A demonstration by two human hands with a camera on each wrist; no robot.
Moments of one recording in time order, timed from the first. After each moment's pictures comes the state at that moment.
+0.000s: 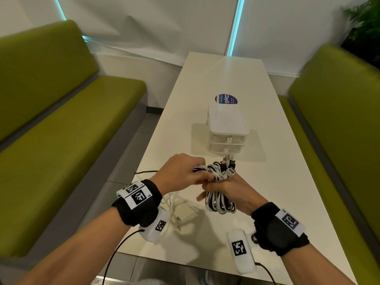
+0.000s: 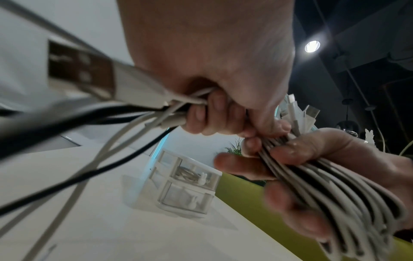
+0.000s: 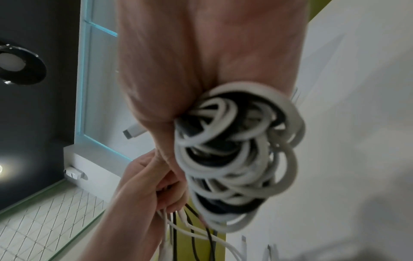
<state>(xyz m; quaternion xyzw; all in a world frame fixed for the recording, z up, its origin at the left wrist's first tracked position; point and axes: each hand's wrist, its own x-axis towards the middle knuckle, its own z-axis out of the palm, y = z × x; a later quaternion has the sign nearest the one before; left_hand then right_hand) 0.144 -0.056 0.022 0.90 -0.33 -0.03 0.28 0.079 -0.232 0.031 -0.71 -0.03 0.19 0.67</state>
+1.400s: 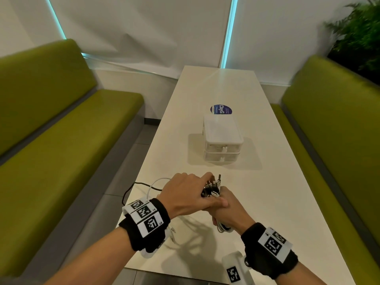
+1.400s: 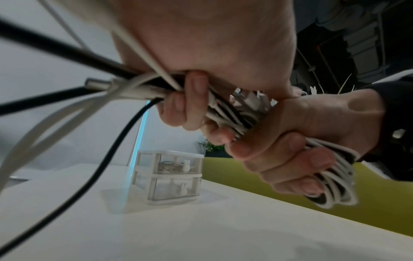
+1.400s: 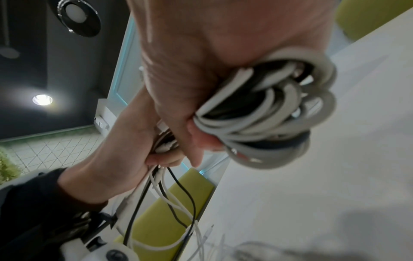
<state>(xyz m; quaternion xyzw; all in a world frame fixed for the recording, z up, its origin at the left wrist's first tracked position) 0.111 -0.079 0.028 0.94 -0.34 0.02 0.11 0.066 -0.223 0.011 -0.85 0.04 0.12 0.51</state>
